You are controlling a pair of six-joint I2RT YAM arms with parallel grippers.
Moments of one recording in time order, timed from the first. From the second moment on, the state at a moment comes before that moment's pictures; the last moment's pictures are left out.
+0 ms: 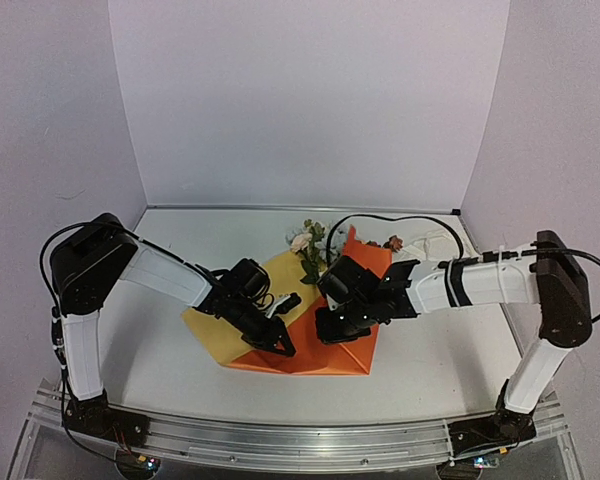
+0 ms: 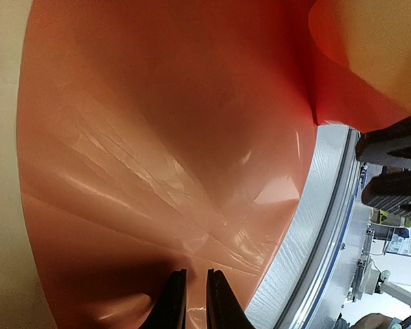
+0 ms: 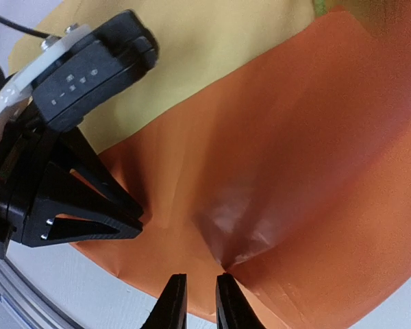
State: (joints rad) left arm -0.84 1.98 1.05 -0.09 0.69 -0.38; right arm 1.03 1.77 1.15 -0.43 0.06 0.69
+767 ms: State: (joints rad) left arm -0.78 1.93 1.06 -0.10 0.68 -0.45; right arm 0.89 1.86 1.00 -0.08 -0.31 0.73
